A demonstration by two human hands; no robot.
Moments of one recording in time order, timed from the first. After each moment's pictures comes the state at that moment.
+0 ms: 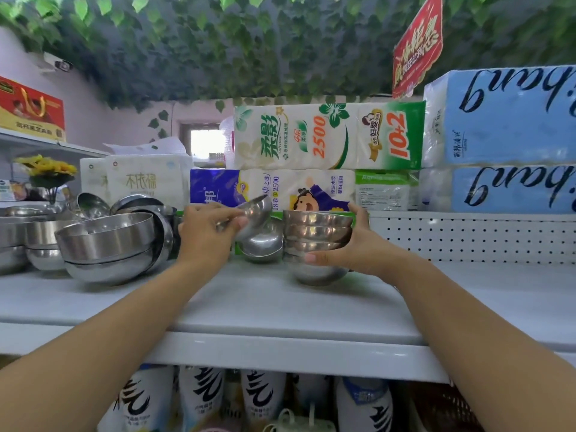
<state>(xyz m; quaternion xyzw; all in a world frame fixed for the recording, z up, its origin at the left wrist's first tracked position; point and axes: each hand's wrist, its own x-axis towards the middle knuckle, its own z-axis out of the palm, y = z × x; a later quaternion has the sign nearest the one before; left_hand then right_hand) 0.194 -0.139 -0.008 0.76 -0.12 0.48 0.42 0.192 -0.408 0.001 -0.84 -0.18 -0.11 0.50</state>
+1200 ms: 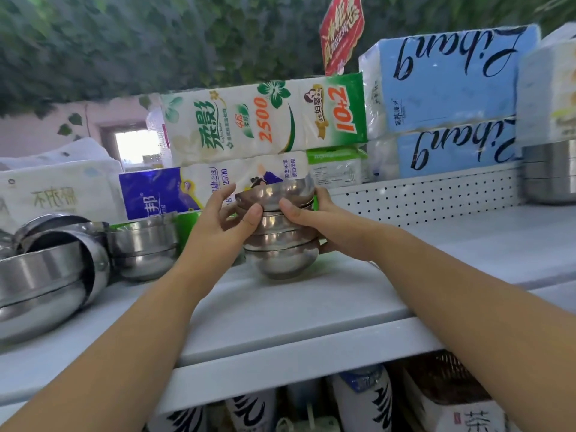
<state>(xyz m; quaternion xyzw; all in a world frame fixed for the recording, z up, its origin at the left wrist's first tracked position) 0.204 -0.197 -0.008 0.72 -0.28 0.21 0.61 0.204 -0.405 -0.001 -0.78 -0.19 -0.08 0.60</state>
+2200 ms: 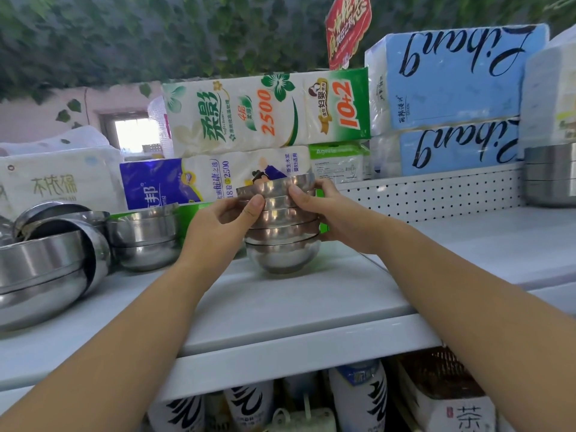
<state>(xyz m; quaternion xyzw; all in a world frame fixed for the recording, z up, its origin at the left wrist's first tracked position) 0.194 -0.200 -0.010 0.73 -0.24 0.26 0.58 0.204 -0.409 0.006 -0.75 -0.19 -0.07 0.64</state>
